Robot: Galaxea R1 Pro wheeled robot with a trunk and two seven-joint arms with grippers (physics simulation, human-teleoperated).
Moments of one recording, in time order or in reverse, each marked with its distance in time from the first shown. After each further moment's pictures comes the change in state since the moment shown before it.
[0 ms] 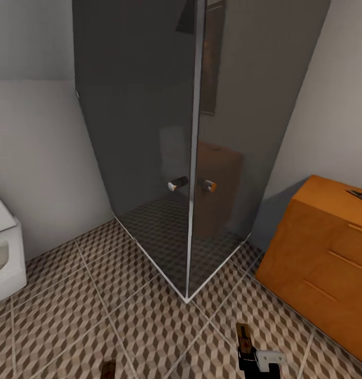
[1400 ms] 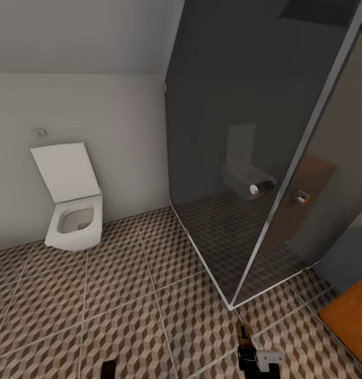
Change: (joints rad) left arm 0.000 0.000 0.000 0.000 0.000 0.000 0.000; right arm 0.000 0.000 0.000 0.000 0.000 0.000 0.001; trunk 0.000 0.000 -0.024
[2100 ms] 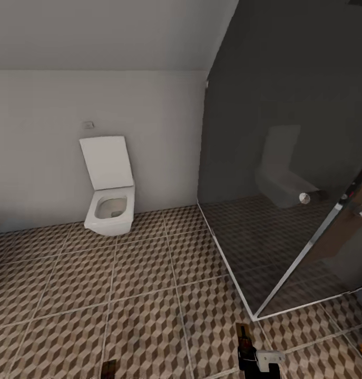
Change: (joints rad) left arm 0.000 0.000 0.000 0.000 0.000 0.000 0.000; right arm 0.000 0.000 0.000 0.000 0.000 0.000 0.000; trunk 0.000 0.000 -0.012
